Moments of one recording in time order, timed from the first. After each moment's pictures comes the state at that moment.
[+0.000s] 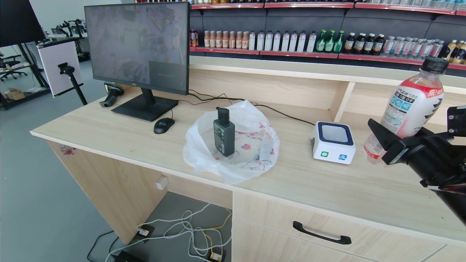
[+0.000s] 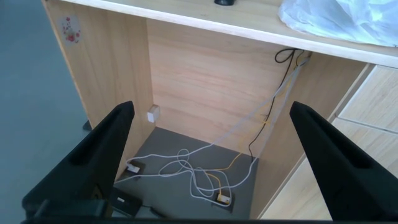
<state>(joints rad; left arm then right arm) 0.00 0.00 0.00 0.00 0.00 0.00 0.16 1.60 -0.31 -1.57 0.00 -0.09</state>
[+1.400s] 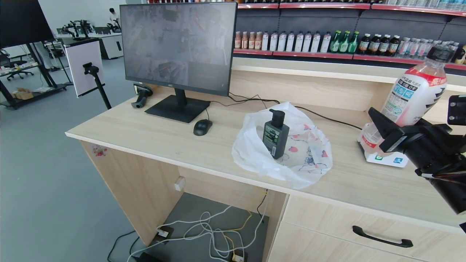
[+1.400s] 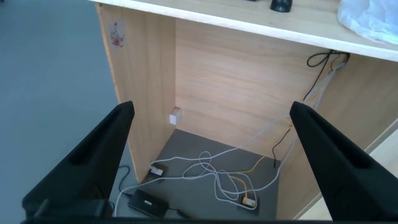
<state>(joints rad) 0.00 0.00 0.00 0.00 0.00 0.00 0.16 1.62 -0.38 -1.57 -0.04 -0.05</state>
